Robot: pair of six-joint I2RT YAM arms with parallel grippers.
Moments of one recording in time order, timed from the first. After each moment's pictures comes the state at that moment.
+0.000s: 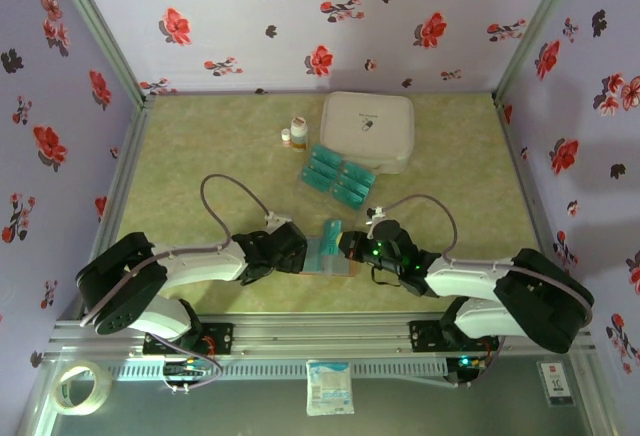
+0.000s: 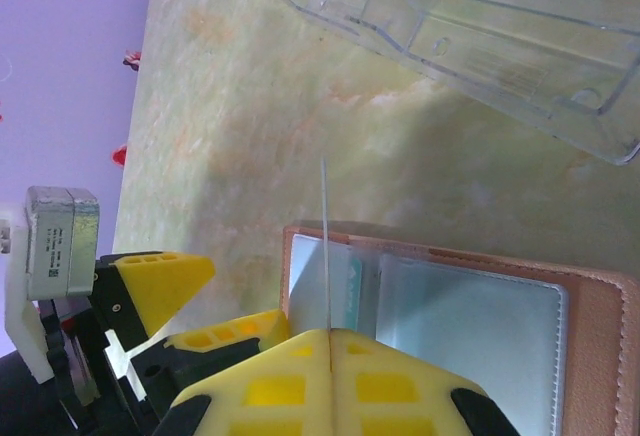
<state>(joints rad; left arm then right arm) -1.02 1.45 0.61 -0.32 -0.40 -0.68 0.86 1.27 0.28 0.50 -0.09 1.04</state>
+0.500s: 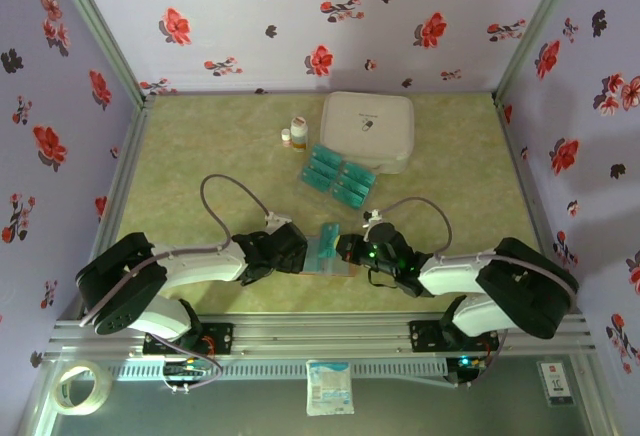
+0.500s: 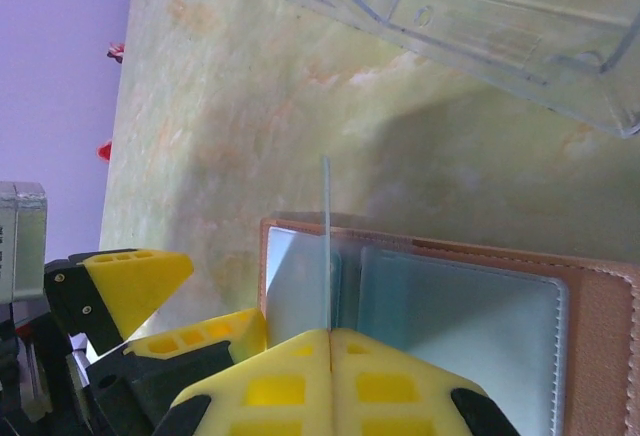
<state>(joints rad) -1.02 1.44 0.61 -0.32 -0.41 -0.68 0.88 1.37 0.27 0.60 -0.08 1.06</state>
